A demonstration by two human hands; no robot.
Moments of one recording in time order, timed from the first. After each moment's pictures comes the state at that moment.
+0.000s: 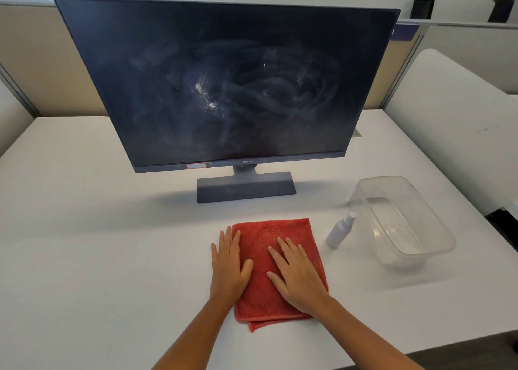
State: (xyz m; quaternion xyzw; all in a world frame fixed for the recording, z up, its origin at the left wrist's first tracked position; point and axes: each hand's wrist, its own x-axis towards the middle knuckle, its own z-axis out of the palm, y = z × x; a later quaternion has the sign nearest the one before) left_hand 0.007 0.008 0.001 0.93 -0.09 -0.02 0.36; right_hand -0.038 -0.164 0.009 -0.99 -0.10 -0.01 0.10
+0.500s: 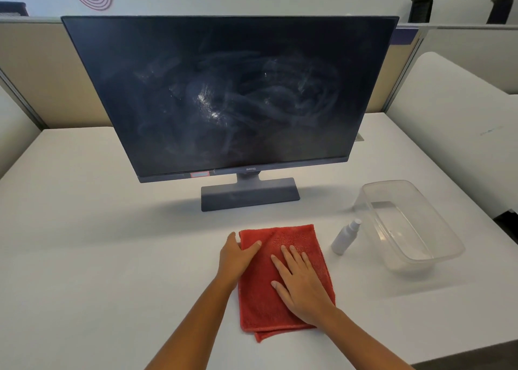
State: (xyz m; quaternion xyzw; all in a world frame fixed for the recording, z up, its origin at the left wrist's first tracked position) left_hand 0.043 0.000 0.046 0.81 0.11 -0.17 0.55; right_hand -0.039 -0.158 0.009 -0.99 -0.09 0.04 0.08
